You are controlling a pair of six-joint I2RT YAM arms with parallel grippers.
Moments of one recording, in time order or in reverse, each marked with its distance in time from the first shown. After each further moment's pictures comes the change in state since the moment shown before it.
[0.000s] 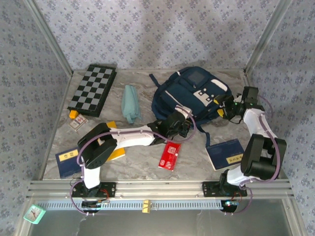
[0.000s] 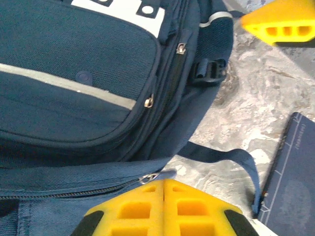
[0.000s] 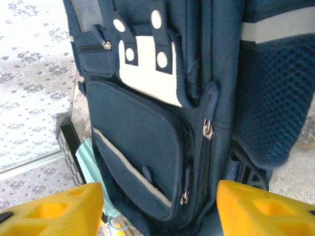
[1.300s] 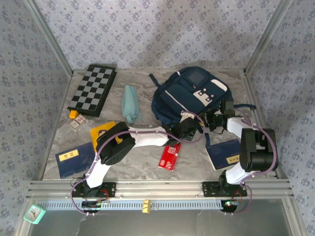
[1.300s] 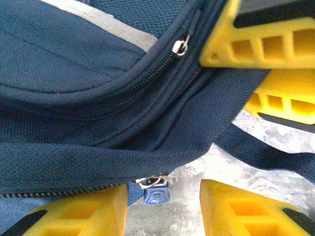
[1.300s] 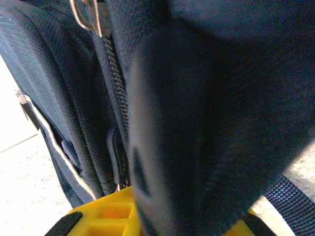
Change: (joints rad) left arm -0.060 0.226 0.214 -0.207 -0.188 -0.163; right arm 0.232 0.102 -0.251 0.315 0.021 0.263
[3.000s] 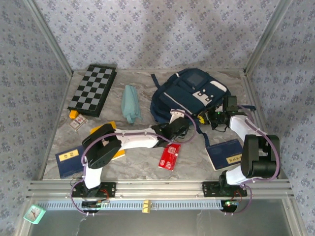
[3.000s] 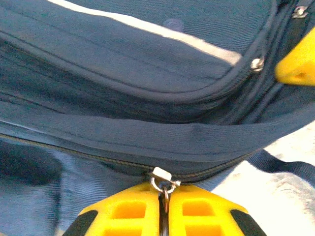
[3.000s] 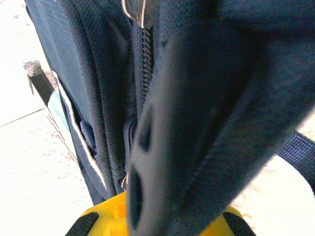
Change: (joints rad) left arm 0.021 -0.192 -0.198 0.046 -0.101 -0.007; right arm -0.022 -0.080 0.083 -0.197 -0.065 -0.106
